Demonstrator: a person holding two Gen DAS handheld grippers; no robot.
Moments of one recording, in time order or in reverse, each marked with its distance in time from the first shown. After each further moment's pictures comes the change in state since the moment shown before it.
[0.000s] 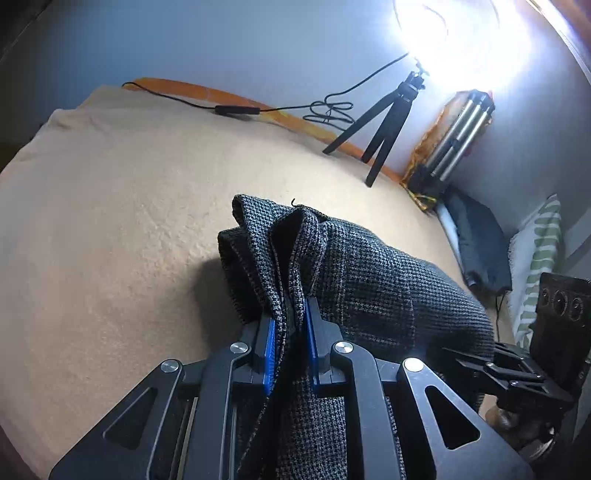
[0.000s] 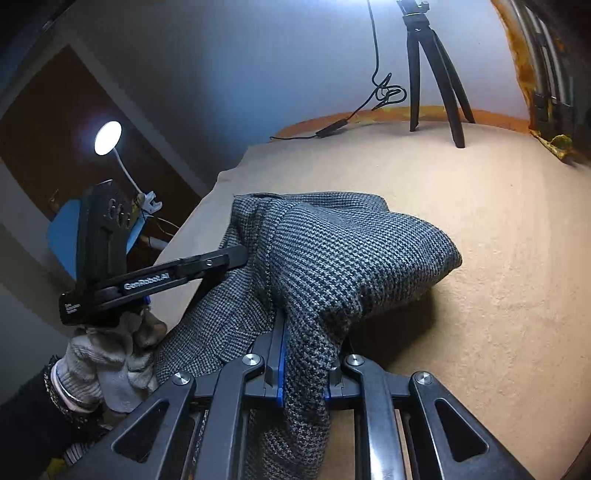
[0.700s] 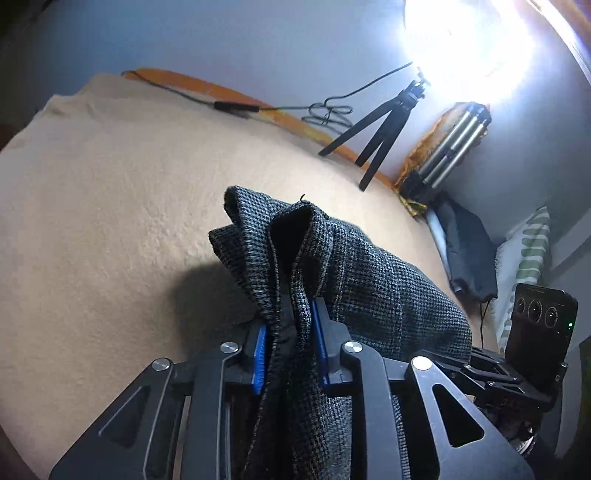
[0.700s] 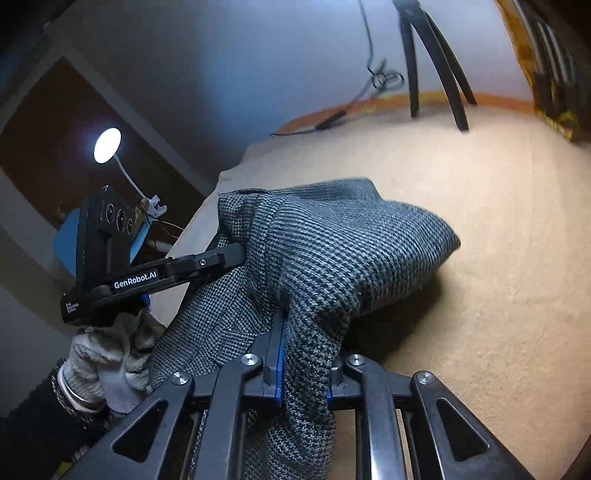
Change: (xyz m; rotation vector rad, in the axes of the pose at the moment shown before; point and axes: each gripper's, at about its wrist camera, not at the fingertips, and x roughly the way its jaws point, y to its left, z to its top) left arm -0.010 0.007 0.002 -0.034 -0.003 -0.073; right arm 0.014 0.000 0.004 0.024 0.004 0.041
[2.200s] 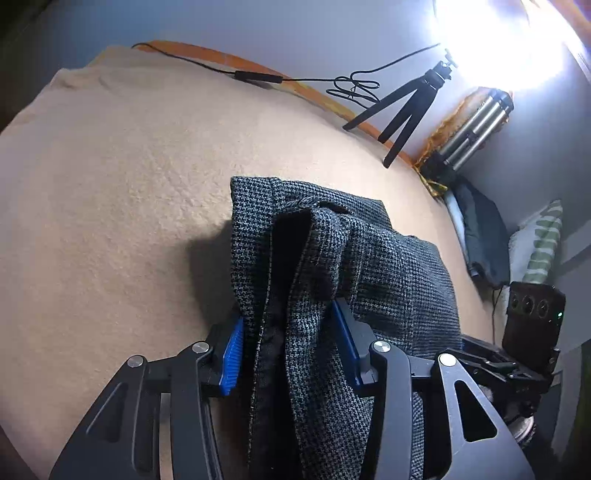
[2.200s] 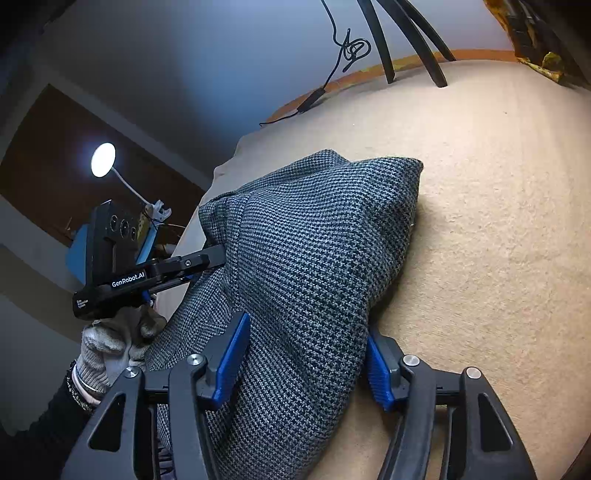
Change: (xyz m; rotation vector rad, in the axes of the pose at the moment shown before) left arm 0.013 0.017 0.000 -0.031 0.116 0.054; right arm 0.021 -0.040 -0.007 0.120 0.058 0.089
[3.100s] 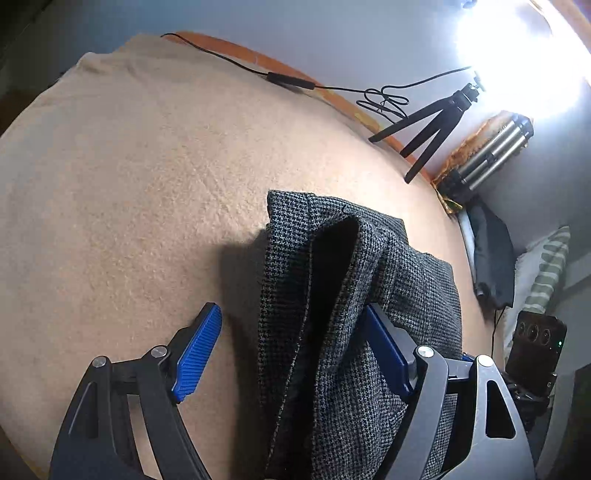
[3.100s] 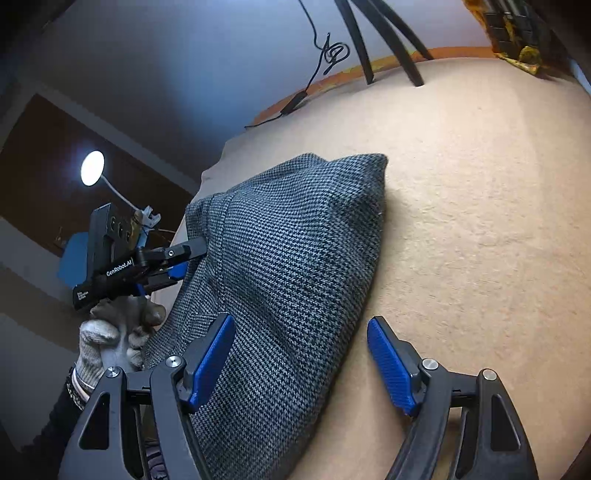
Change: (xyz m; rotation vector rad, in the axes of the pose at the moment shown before) left arm -0.010 0.020 0.005 -0.090 0.007 0.013; right arm -0.023 -0.007 -0.012 0.038 0.000 -0.037
